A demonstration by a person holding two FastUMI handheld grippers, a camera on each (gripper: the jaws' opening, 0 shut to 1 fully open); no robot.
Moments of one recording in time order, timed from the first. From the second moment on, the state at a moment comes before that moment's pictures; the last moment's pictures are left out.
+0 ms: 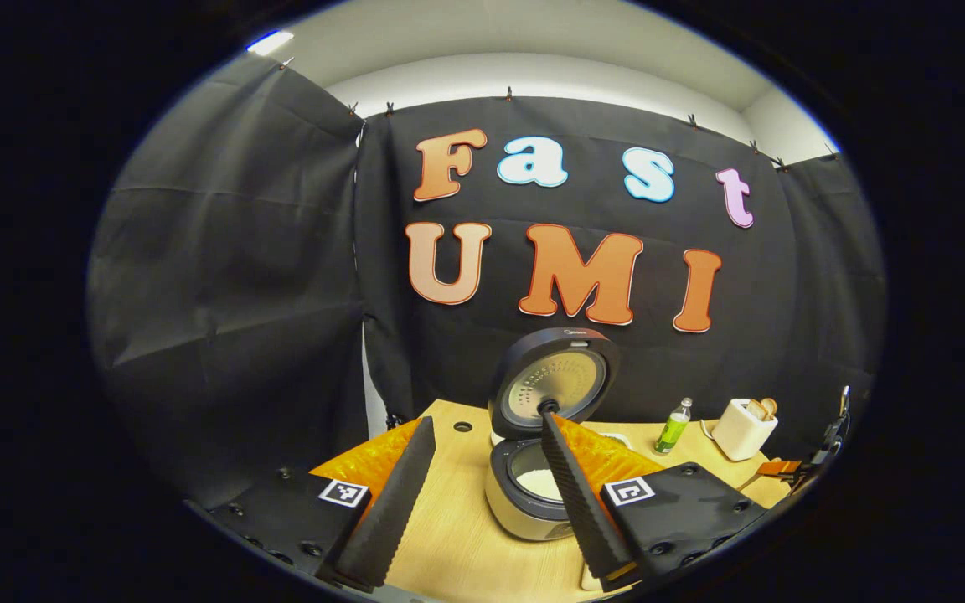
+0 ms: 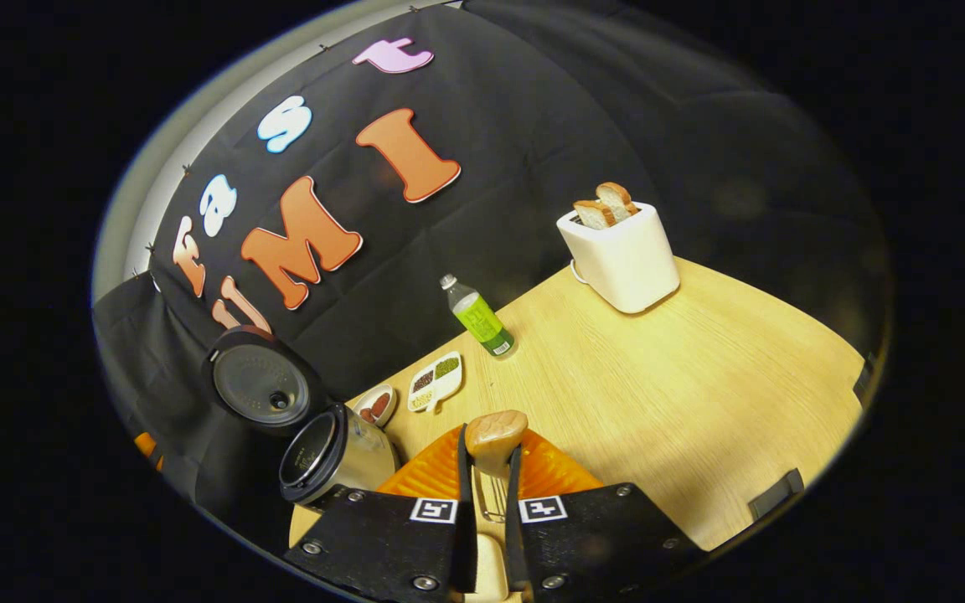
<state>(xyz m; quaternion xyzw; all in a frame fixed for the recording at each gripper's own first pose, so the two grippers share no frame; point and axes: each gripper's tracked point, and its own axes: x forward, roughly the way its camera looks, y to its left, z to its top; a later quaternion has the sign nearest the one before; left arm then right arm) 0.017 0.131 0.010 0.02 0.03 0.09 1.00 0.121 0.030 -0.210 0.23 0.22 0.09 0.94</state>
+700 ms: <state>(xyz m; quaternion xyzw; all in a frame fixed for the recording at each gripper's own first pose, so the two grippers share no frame) 0.010 0.203 0.020 -0.01 0.02 0.05 1.00 0.043 0.112 -0.094 0.12 0.12 0.09 0.98</state>
